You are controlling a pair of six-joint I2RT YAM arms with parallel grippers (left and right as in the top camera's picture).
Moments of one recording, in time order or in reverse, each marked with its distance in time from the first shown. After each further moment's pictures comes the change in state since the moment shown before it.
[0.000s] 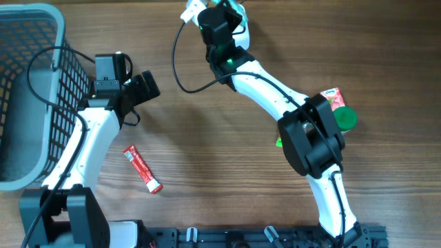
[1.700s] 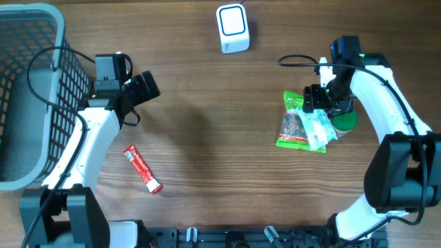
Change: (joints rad) left arm 0.000 0.001 0.000 0.000 0.000 0.000; right arm -0.593 -0.492 -0.482 -1.290 -0.750 0.859
